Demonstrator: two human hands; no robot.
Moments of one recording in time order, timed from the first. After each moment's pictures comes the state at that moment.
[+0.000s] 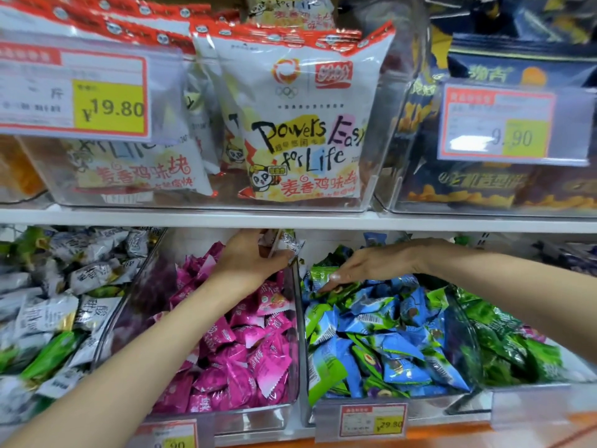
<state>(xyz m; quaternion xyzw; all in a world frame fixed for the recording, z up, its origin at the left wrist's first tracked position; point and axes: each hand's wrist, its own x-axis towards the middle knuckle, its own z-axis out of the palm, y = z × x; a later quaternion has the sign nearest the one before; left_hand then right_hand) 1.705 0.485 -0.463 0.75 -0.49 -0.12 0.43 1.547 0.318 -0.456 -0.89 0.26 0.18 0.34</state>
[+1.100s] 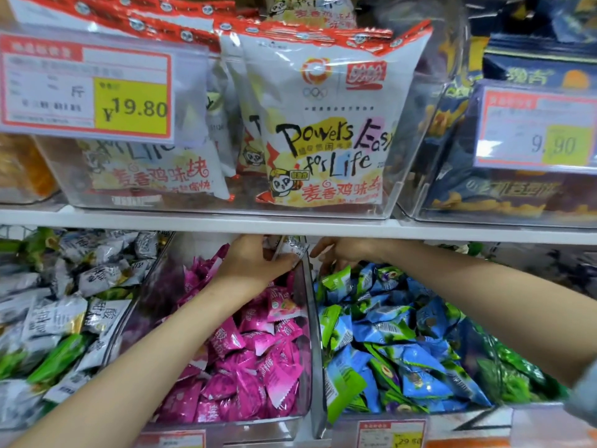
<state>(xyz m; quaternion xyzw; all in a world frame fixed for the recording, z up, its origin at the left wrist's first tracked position) 1.715 0.488 -0.463 0.74 -0.48 -0.13 0.45 1.615 0.296 -0.481 -0.84 0.36 0.10 0.38</state>
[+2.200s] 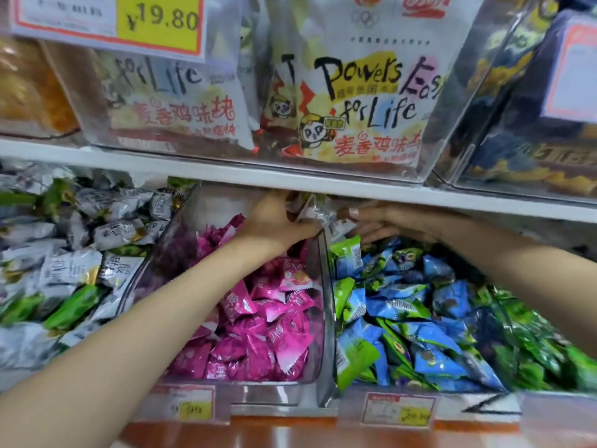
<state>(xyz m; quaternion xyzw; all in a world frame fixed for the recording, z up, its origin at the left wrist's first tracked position) 1.716 0.479 -0.463 0.71 -0.51 -0.13 0.47 1.579 0.300 -0.457 -0.82 0.30 0.01 0.49</state>
